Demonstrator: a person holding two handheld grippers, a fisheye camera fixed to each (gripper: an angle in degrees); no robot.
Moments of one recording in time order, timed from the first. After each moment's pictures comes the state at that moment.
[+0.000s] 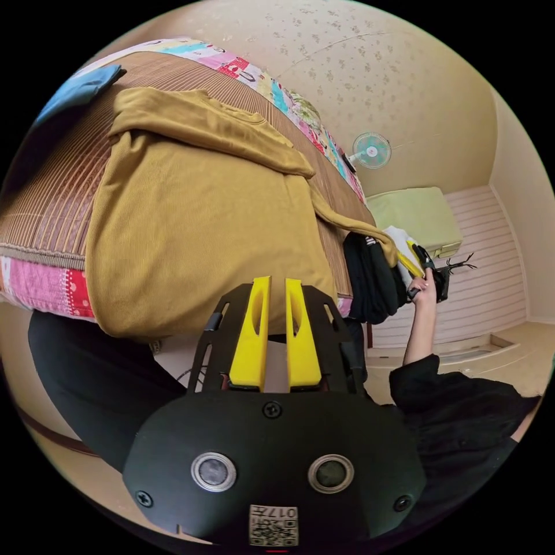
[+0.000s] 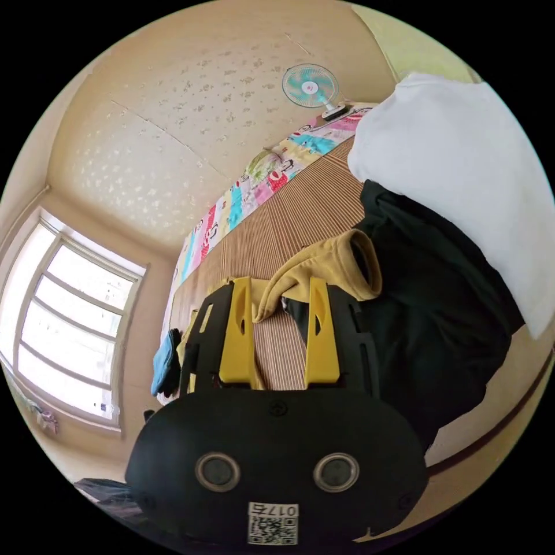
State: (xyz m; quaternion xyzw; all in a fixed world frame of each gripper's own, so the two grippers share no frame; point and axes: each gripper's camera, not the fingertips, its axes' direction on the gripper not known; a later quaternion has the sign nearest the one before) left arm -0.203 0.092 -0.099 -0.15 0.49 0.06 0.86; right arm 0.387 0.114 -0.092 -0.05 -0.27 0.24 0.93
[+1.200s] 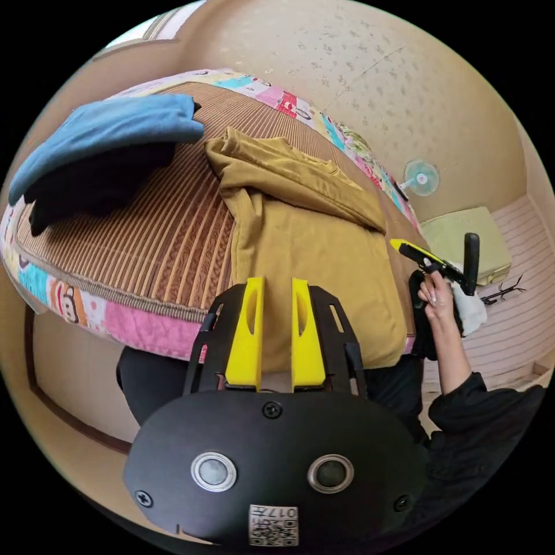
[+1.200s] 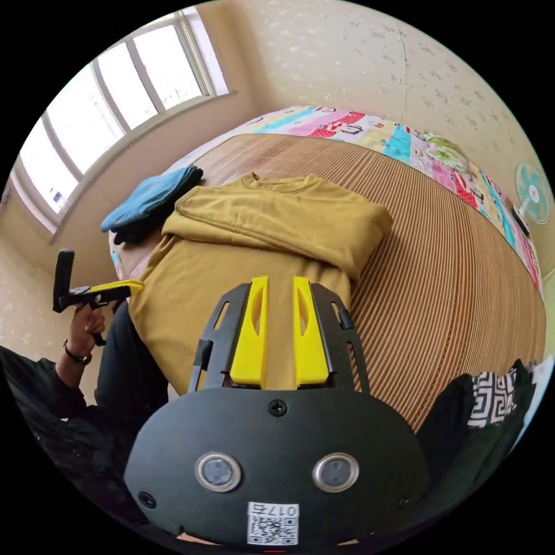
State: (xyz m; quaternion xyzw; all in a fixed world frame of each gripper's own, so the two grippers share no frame) left arm -0.230 0.040 -0.074 -0.11 0.34 0.05 0.93; right arm 0.043 0.214 -0.024 -0.13 -0.27 -0.24 0.92
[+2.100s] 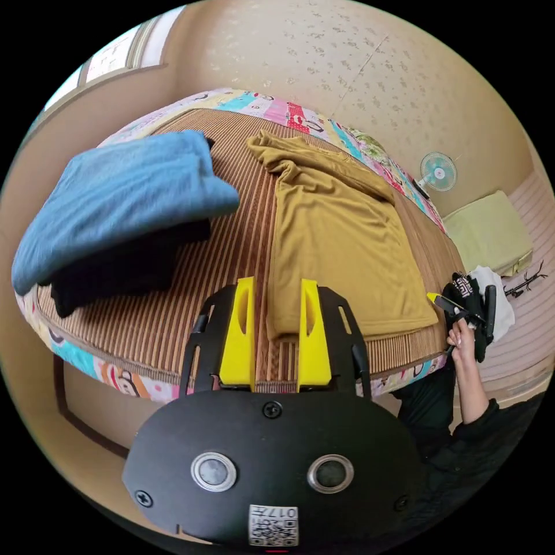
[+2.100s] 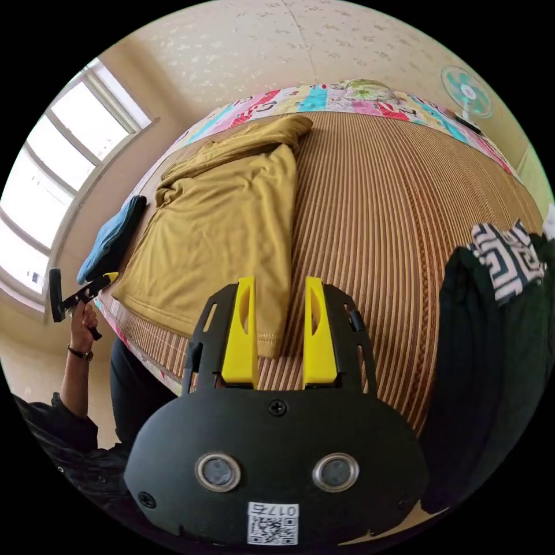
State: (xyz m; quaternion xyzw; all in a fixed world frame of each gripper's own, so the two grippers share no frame) left arm -0.258 0.025 -0.068 -0.07 0.30 0.04 0.95; right arm 0.105 0.249 0.031 -0.17 -0.24 -0.05 0.96
